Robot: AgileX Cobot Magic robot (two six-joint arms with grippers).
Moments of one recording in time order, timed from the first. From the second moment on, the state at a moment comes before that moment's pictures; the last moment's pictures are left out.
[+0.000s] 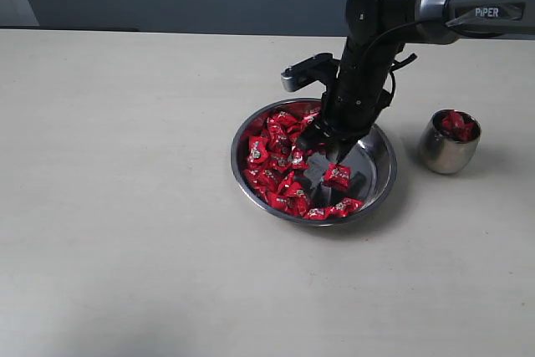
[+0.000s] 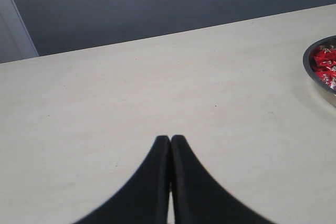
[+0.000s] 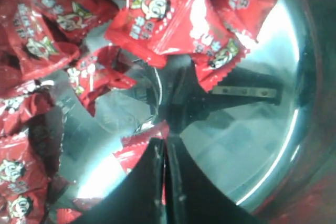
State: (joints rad) left arm -0.06 0.00 0.00 0.14 0.31 -0.05; right arm 0.41 2.19 -1.57 0.14 1.01 -0.37
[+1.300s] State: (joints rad) left arm -0.06 0.00 0.00 0.14 0.31 -0.05; right arm 0.41 2.21 -1.57 0.40 0.92 -0.54
